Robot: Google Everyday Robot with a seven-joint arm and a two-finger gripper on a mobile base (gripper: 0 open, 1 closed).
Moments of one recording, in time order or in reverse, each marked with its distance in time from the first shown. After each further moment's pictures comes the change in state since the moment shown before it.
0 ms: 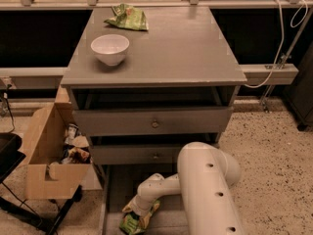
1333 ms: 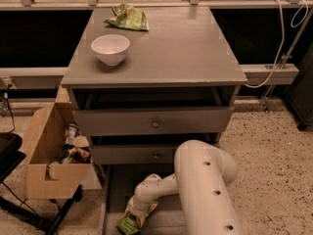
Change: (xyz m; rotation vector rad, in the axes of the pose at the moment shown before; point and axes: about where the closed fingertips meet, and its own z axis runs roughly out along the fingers) arm -0.008 -0.008 0.001 0.008 0.009 -0.041
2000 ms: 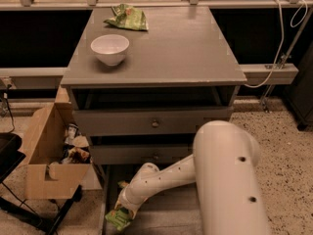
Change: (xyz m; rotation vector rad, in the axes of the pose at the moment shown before) arm -0.062 -0.053 -0.110 0.093 0.039 -0.155
